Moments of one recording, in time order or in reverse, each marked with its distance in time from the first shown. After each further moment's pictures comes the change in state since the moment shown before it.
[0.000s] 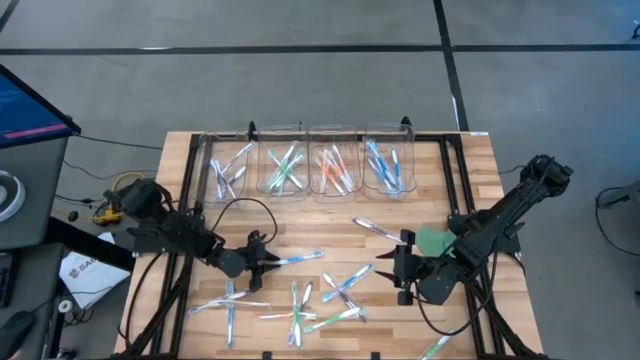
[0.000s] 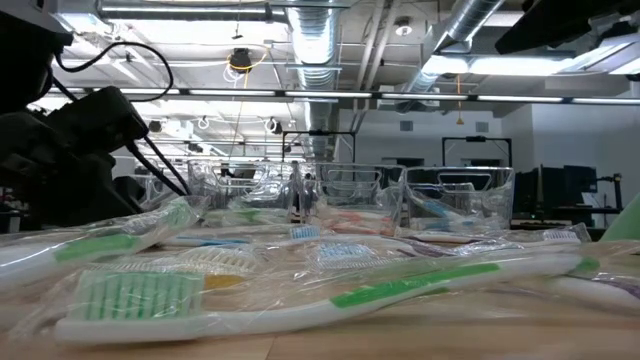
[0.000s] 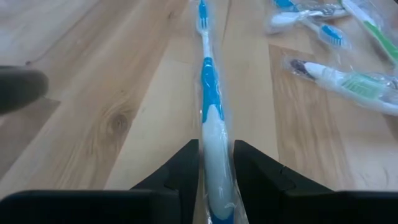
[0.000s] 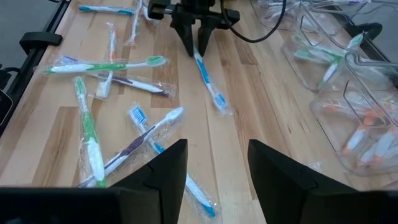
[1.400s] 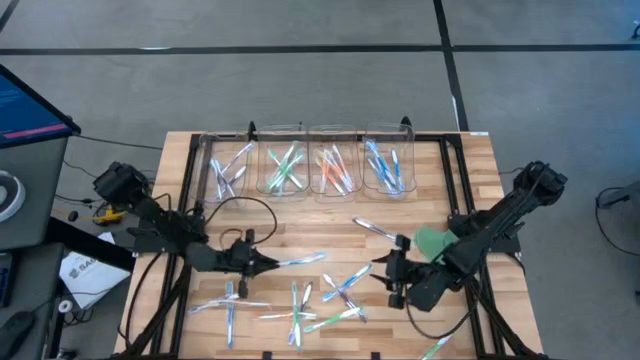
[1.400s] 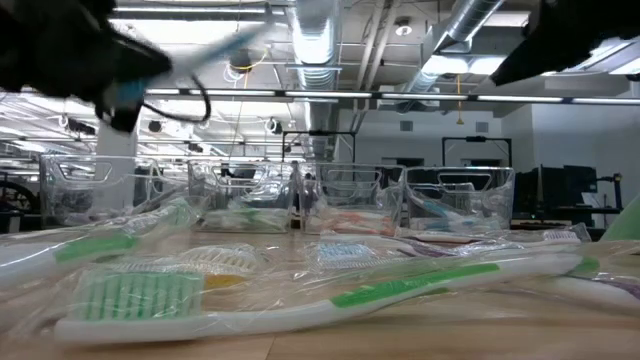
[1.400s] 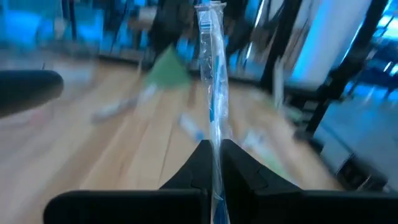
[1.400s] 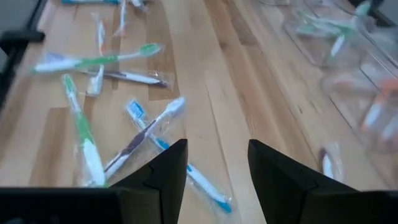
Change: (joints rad) left arm -0.141 -0.314 0.000 0.282 -0.165 0.306; right arm -0.016 0.113 0.001 0.042 0.002 0.115
